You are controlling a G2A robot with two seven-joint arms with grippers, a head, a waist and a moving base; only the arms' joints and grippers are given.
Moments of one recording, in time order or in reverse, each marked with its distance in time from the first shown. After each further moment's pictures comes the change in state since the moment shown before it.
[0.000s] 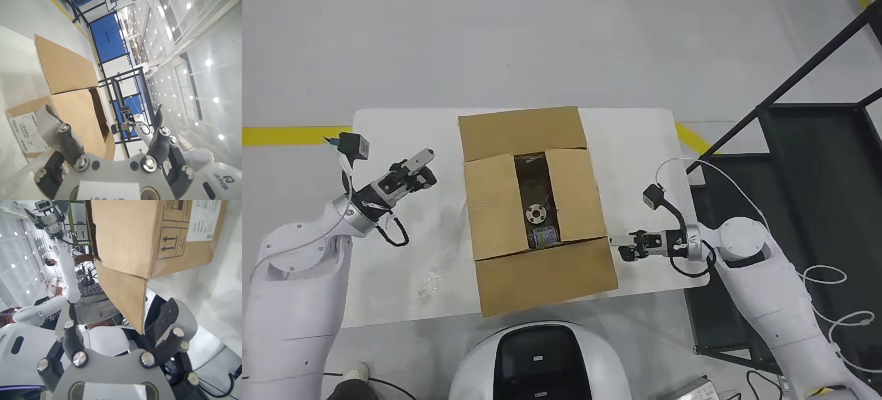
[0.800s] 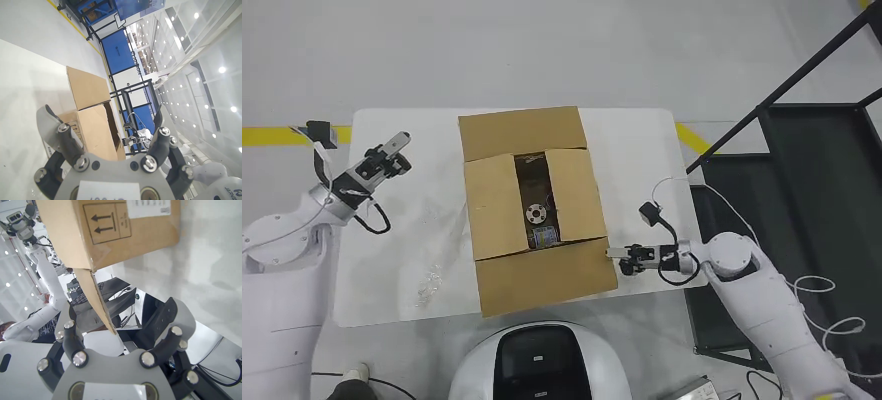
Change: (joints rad) left arm -0.060 0.020 -0.042 0.066 0.083 -0.001 0.070; right arm -0.037 -0.004 -0.072 0.061 -0.044 0.010 -0.081
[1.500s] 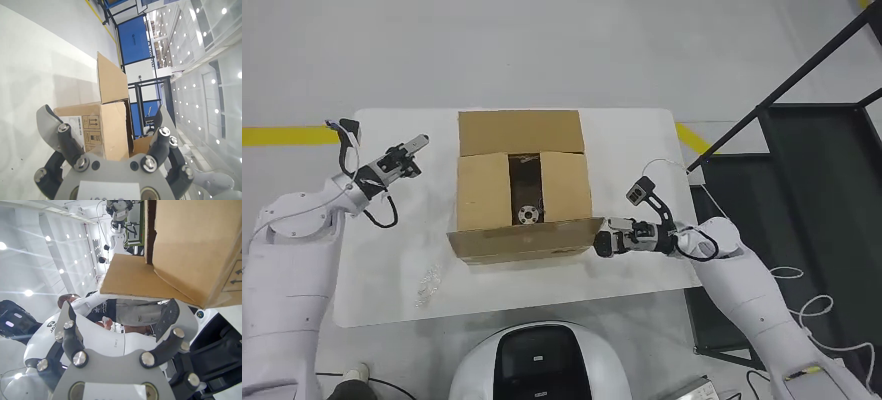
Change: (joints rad) left arm -0.197 -0.011 0.158 0.291 0.064 0.000 -0.072; right arm 0.166 -0.057 -0.113 0.118 0.509 -0.088 0.127
